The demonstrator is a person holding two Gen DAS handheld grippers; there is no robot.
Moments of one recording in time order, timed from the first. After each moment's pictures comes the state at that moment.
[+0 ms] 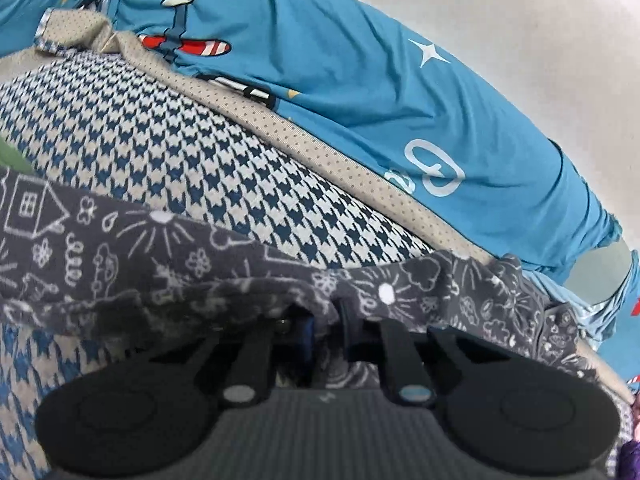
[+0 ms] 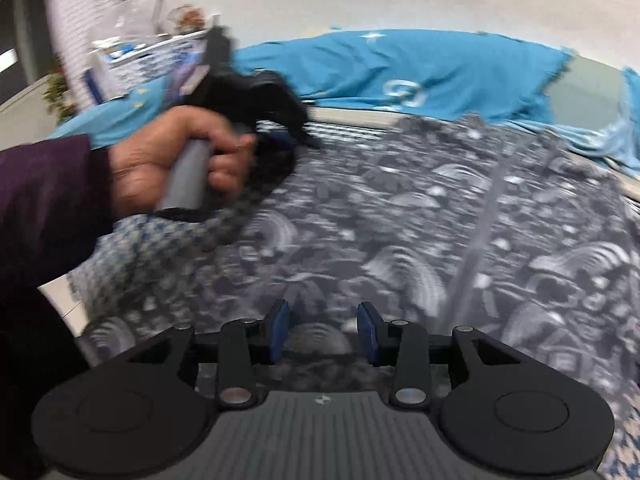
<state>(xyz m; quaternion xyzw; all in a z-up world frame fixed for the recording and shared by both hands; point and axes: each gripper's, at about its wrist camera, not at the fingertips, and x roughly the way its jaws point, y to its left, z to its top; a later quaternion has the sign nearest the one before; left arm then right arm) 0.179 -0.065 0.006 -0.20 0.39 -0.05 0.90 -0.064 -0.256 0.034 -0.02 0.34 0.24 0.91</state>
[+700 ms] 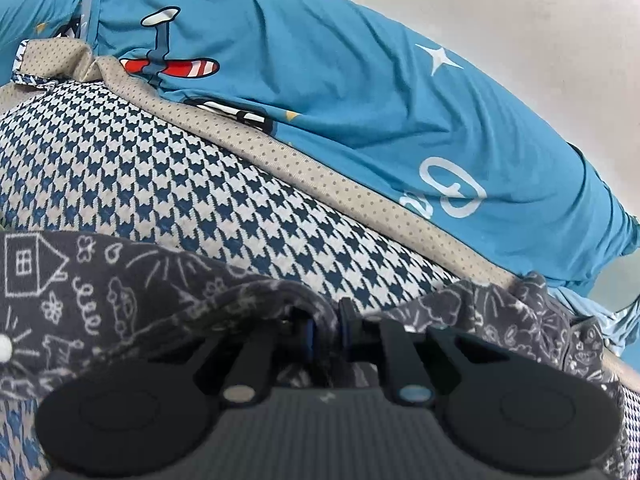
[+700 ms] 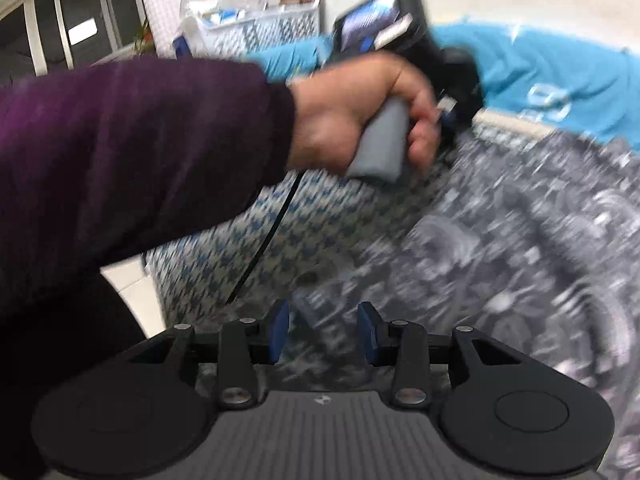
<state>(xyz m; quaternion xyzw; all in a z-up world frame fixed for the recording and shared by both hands) 0.220 -0.059 0.008 -0.17 0.38 -0.04 0.91 -0.056 -0.161 0.008 -0.04 0.34 0.37 0.86</state>
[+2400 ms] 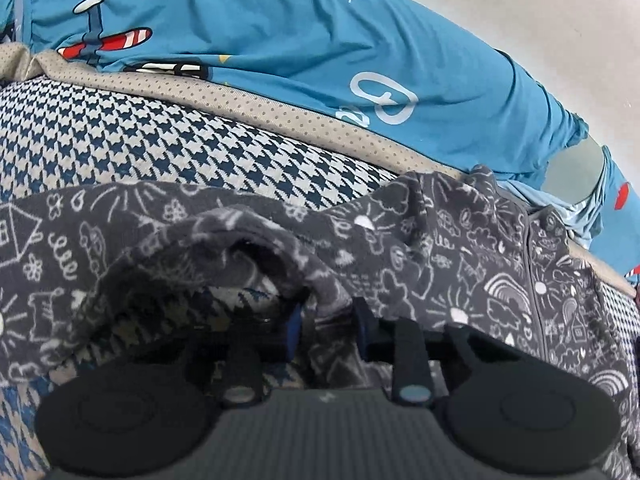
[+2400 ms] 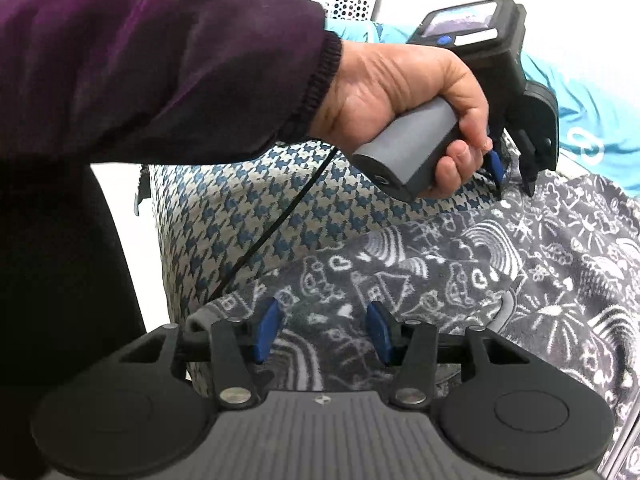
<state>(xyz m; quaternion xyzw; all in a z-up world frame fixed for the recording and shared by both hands) 0.182 -0.066 0.001 -0.11 0.44 -0.15 0.88 -0.101 -0.136 -0.016 -0.16 0.30 0.37 0.86</state>
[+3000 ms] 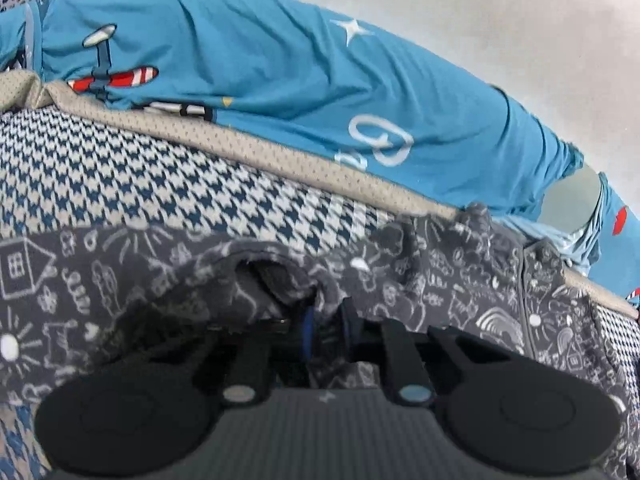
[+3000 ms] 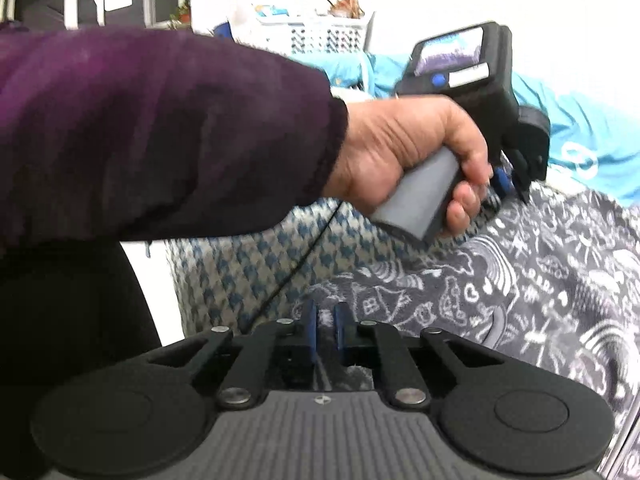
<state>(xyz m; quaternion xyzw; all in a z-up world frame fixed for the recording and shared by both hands) 0.179 -0.066 0.019 -0.11 0.38 -0.14 0.91 -0.103 -0.147 0.015 -0.10 0.27 0.39 0.87</state>
